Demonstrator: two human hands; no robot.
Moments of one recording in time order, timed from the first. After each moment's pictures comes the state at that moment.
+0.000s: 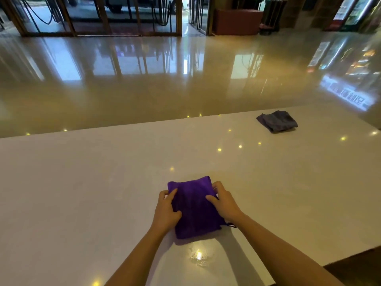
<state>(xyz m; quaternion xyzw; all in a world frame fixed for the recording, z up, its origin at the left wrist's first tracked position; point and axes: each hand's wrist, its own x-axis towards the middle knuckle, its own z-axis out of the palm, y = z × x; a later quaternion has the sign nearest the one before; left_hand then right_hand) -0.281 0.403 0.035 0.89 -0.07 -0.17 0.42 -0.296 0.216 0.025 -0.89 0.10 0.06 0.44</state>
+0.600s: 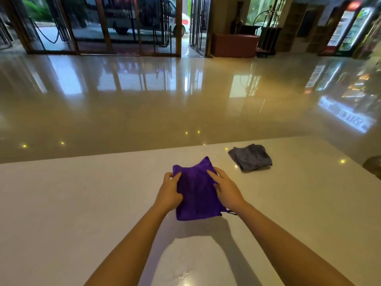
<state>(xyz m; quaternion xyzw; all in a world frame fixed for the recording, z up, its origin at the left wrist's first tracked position) -0.127 0.158 0.094 0.90 -0.09 -0.14 0.40 -0.159 -0.024 0.086 -0.94 -0.02 -0.04 0.33</state>
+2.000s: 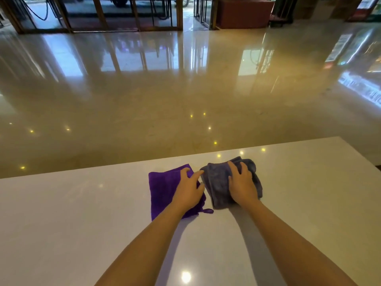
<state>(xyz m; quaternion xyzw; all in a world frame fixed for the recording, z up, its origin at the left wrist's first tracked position) 0.041 -0.103 0.010 0.91 -0.13 -0.14 0.37 0.023 -0.265 0.002 -0.95 0.21 0.00 0.25</state>
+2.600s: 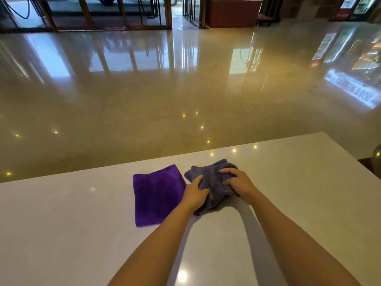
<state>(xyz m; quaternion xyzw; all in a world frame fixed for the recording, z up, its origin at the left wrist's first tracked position) 0.032 -0.158 0.003 0.84 -0.06 -0.27 0.46 0.018 -0.309 0.010 -0.84 0.18 0.05 0.51</state>
